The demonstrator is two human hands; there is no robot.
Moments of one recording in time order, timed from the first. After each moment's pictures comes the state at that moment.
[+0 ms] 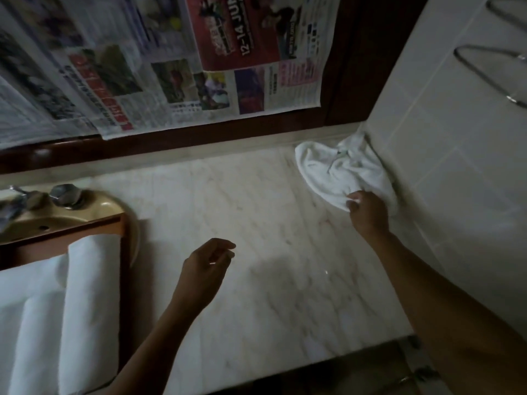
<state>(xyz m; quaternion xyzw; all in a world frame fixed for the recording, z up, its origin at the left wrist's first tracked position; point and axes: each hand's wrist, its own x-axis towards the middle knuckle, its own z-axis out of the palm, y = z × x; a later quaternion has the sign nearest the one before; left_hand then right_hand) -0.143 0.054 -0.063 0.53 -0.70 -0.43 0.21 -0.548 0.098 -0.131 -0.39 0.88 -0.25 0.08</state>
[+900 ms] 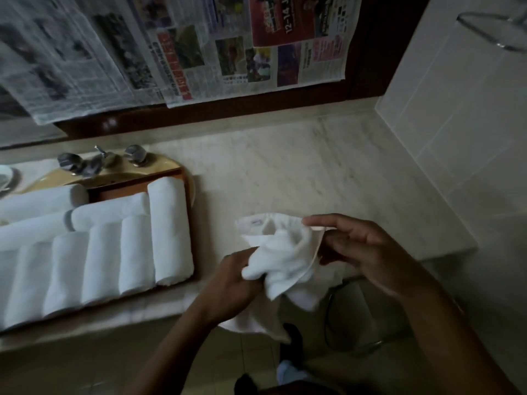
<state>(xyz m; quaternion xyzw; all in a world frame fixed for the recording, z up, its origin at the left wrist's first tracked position) -0.007 0.201 0.007 0.31 -0.79 -0.48 0.21 -0.256 0.295 0.055 -0.43 0.55 -0.46 0.55</state>
